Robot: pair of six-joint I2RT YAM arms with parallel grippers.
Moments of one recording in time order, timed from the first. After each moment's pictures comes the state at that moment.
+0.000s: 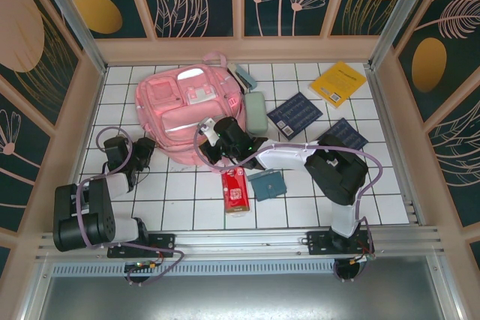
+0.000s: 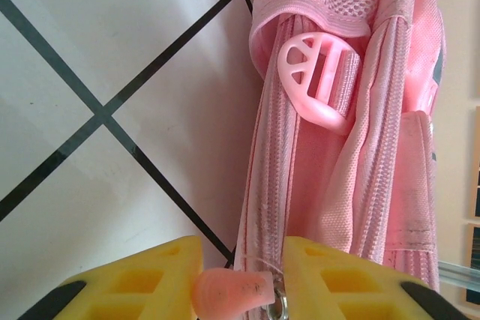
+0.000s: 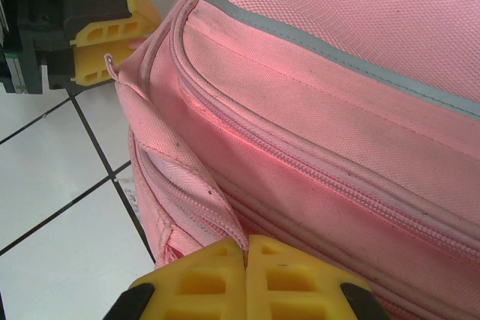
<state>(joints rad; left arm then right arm) 0.21 1.36 0.31 0.42 0.39 -1.05 0.96 1.87 1.14 0.16 -0.12 0.11</state>
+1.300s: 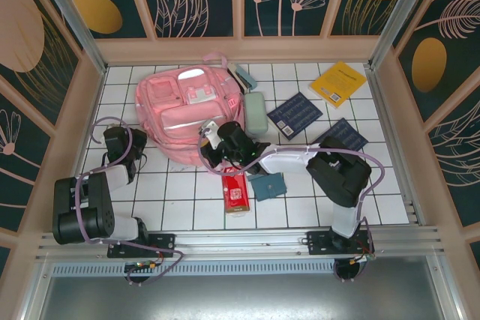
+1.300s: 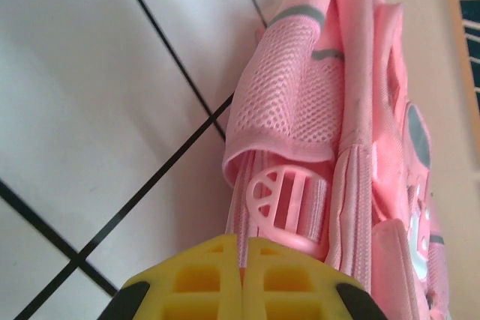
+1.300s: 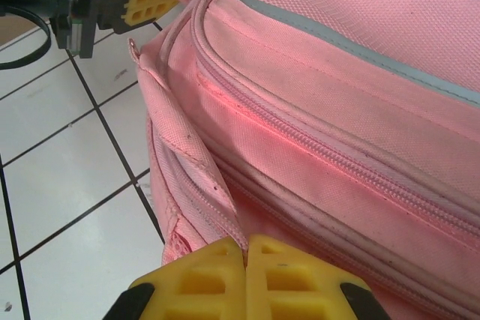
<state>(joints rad) 0.18 1.40 0.41 0.48 0.15 -1.01 0.97 1.84 1.05 0.29 -0.14 0.13</state>
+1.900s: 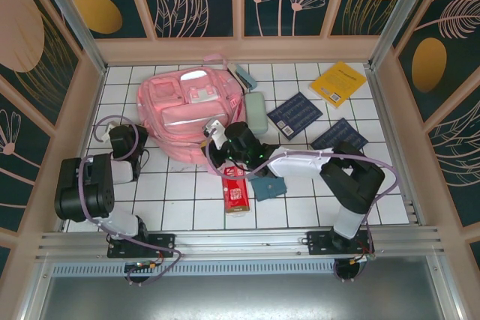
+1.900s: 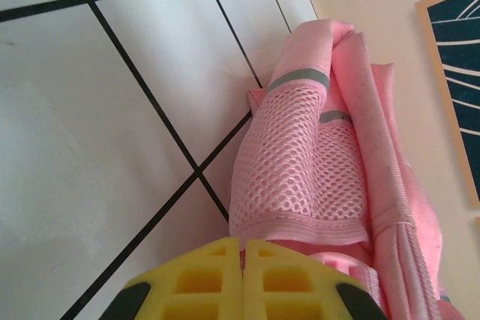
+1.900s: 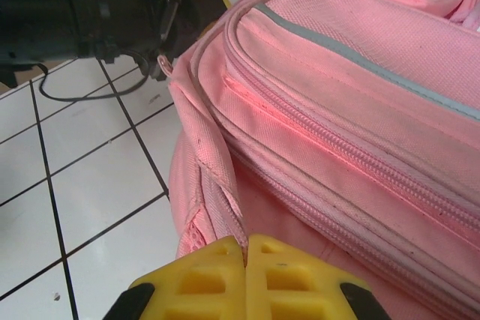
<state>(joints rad) 0.15 1.59 0.41 0.74 0.05 -1.05 0.97 1.73 0.97 0.33 -0.17 0.13</state>
